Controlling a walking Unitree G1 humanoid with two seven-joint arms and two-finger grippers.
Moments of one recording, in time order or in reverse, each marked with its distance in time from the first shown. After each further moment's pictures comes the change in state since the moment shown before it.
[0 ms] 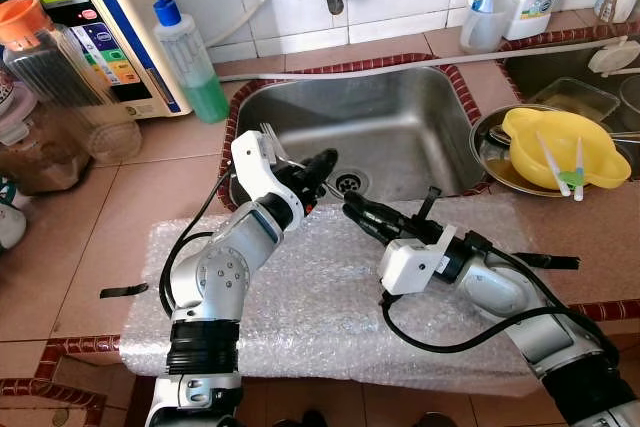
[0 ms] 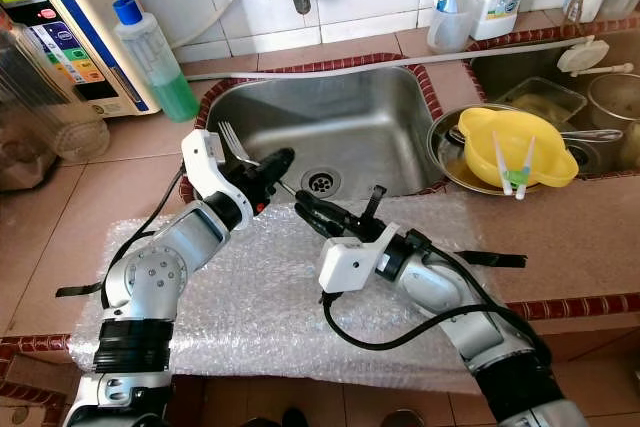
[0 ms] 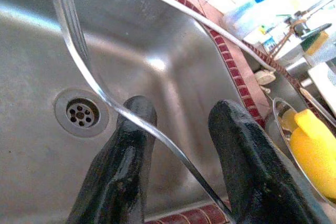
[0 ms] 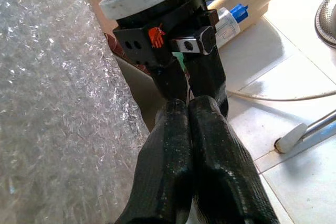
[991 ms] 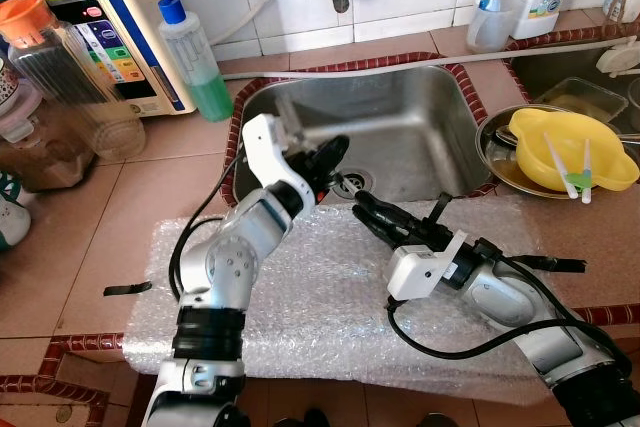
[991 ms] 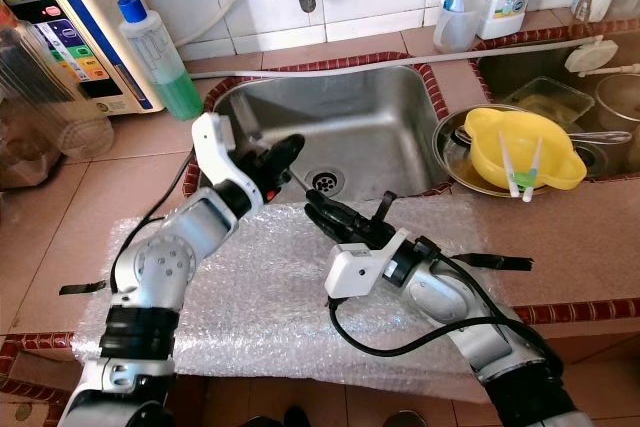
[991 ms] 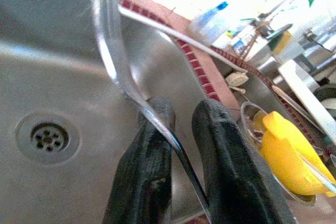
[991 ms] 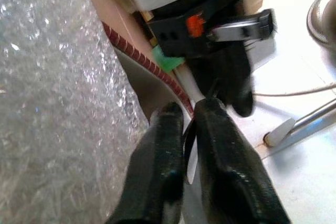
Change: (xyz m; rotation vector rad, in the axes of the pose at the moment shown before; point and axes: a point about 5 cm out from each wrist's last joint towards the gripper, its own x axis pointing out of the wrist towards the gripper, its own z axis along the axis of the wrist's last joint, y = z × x) left arm 0.010 -0.018 0.008 0.074 -0.022 -0.120; right arm -0.010 0.001 -0.003 -0.052 0.054 -0.040
